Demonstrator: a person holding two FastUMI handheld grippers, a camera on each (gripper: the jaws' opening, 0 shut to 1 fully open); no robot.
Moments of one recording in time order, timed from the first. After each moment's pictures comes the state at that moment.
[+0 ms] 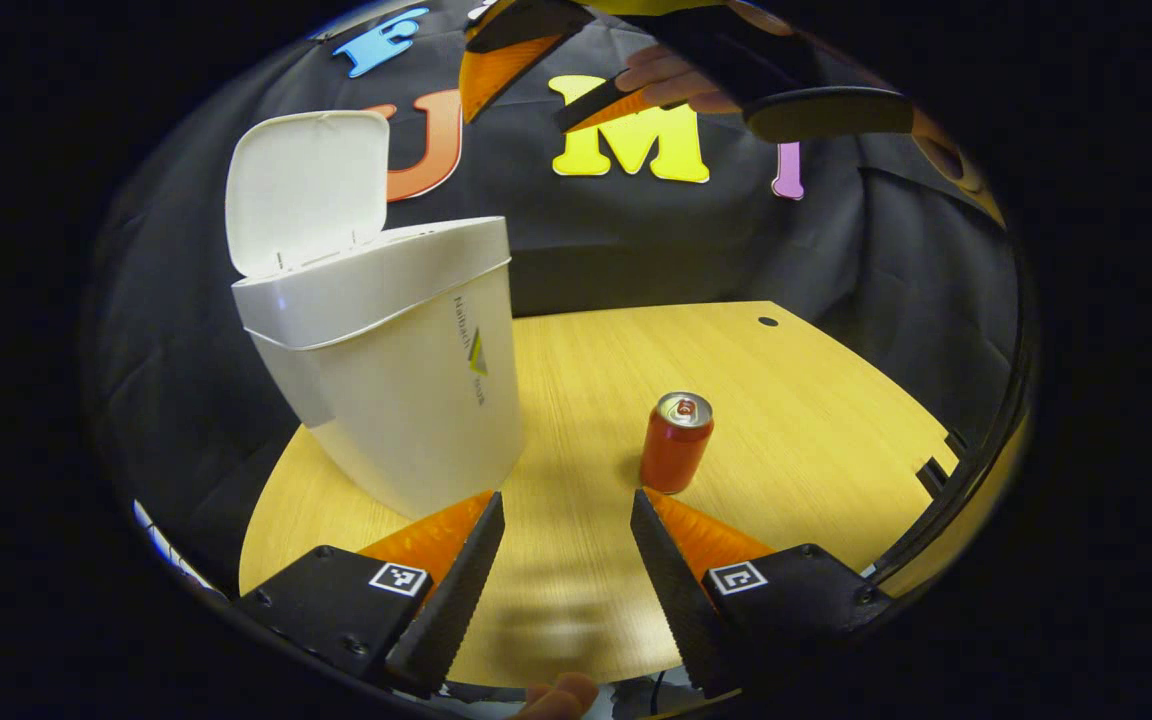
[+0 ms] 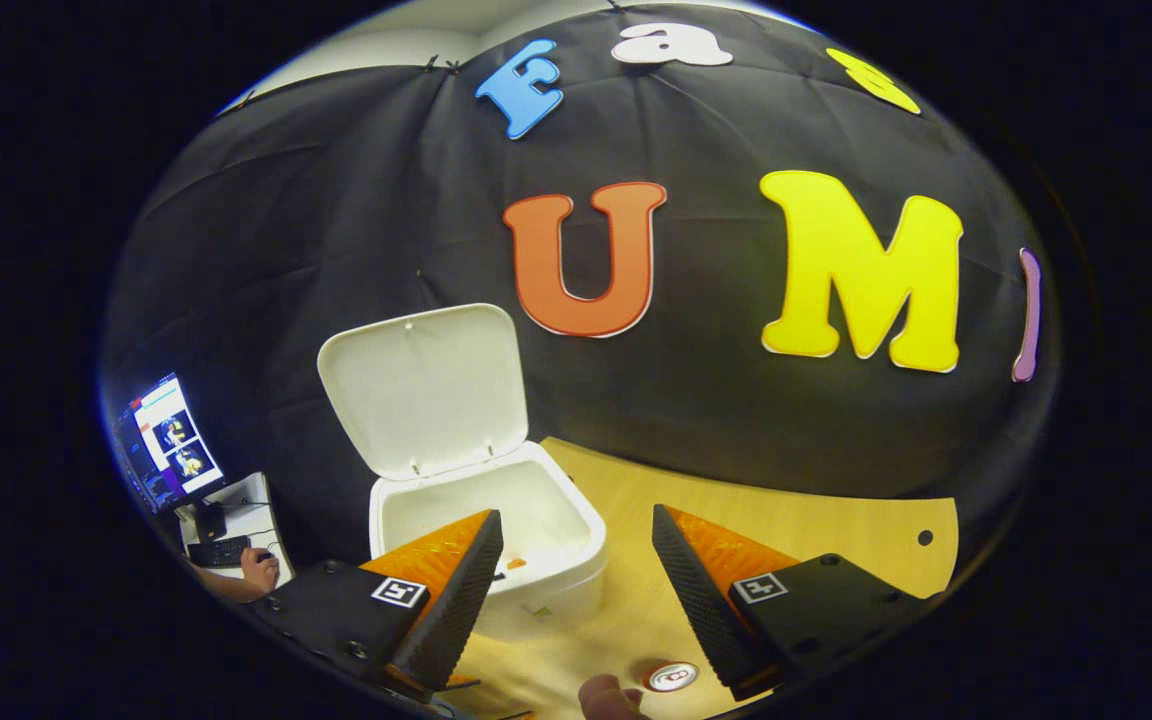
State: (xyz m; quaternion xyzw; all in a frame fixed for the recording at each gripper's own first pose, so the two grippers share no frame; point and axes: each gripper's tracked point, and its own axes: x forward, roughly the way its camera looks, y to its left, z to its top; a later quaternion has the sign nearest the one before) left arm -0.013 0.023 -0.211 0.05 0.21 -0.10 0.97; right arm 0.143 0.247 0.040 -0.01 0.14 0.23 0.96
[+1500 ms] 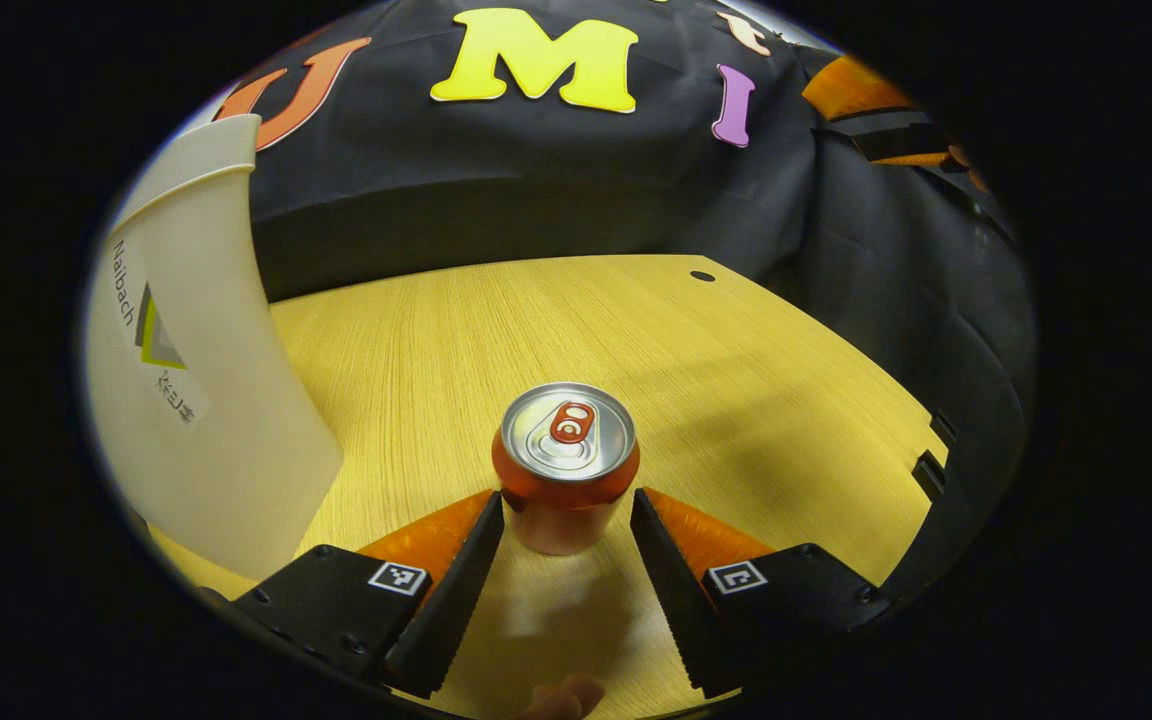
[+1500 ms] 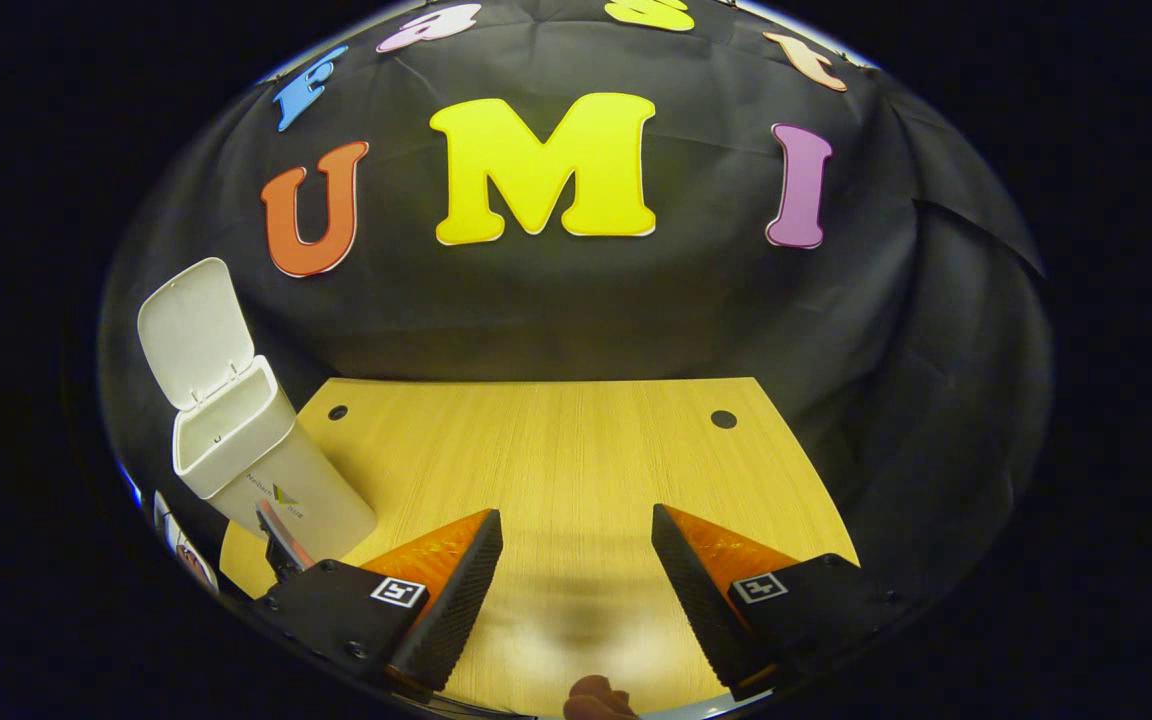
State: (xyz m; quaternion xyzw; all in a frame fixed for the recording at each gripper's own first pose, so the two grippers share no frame) left arm 0.083 -0.092 -0.297 0.04 0.26 -0.22 0.94; right arm 0.097 -0.028 -0.065 0.03 0.24 -0.04 0.97
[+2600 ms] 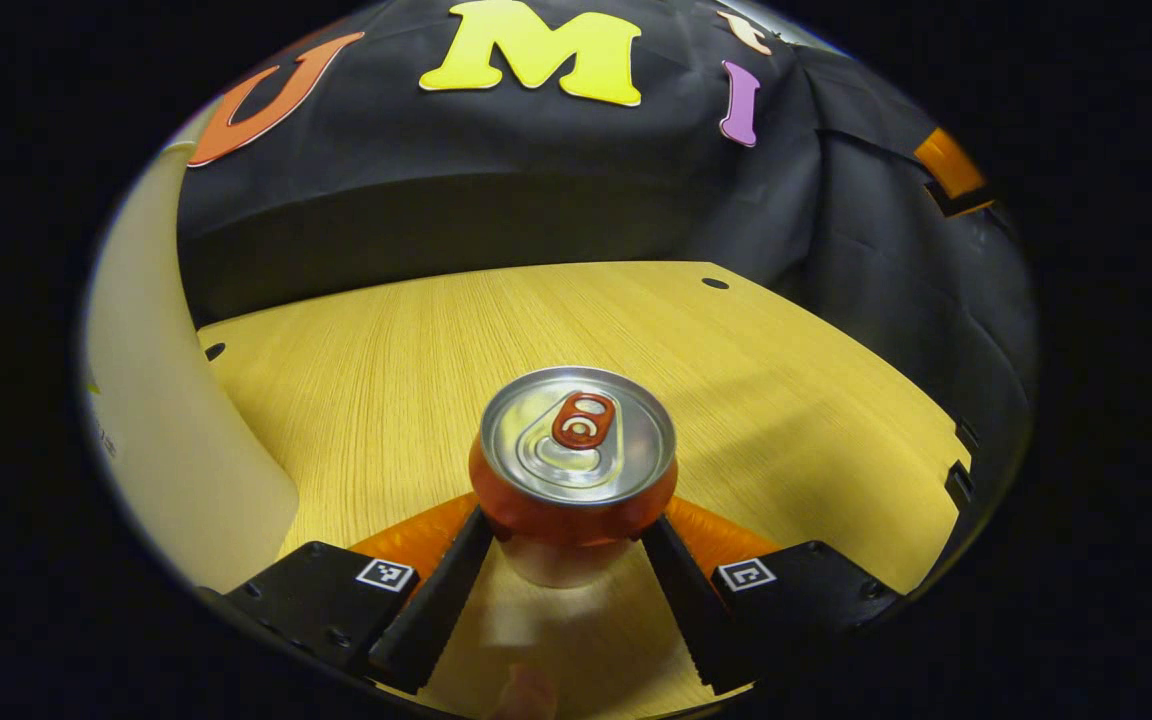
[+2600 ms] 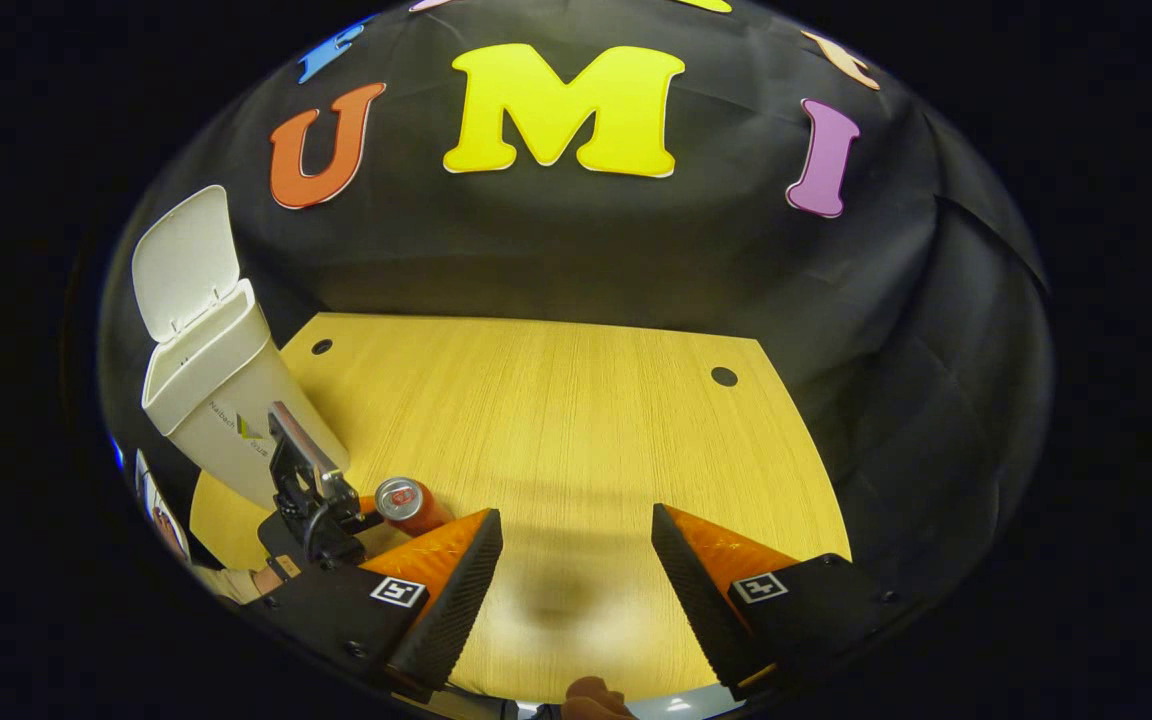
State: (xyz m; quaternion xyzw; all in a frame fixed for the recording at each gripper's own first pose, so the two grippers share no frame) left arm 0.139 -0.109 -0.321 0.04 0.24 -0.22 0.94; right arm 0.086 -0.029 -0.124 -0.01 0.31 -0.04 0.95
